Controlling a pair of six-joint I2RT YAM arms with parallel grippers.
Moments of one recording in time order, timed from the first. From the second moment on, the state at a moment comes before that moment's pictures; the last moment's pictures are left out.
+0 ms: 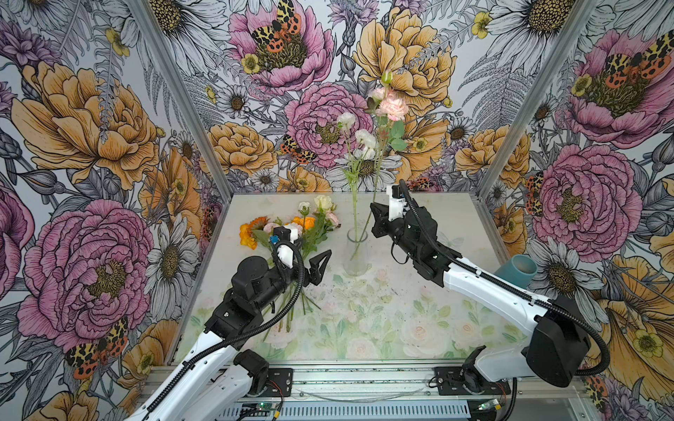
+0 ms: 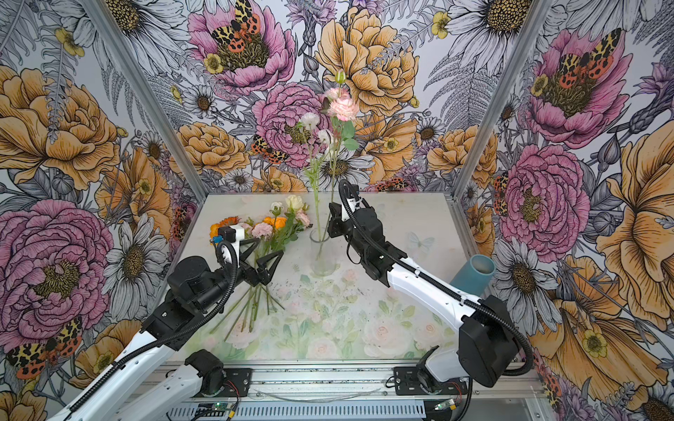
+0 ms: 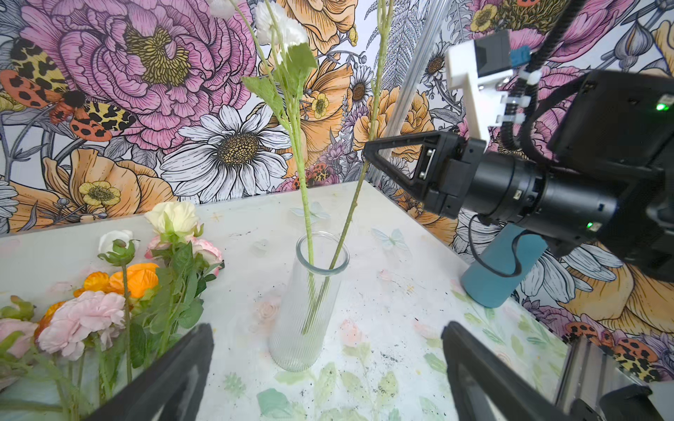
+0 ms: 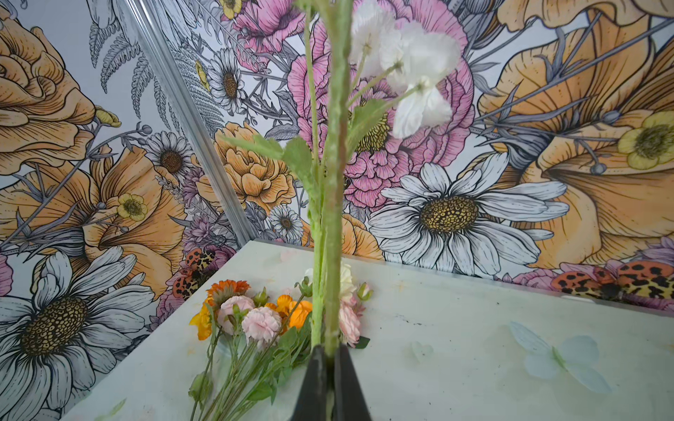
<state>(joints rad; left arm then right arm) -0.54 0.68 0.70 -0.12 0.12 -0.24 0.66 1.42 1.06 0.25 0.13 0.24</state>
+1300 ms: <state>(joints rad) -0.55 0.78 0.70 -0.14 0.17 -0.20 0.74 1.50 0.88 0.47 0.27 0.28</state>
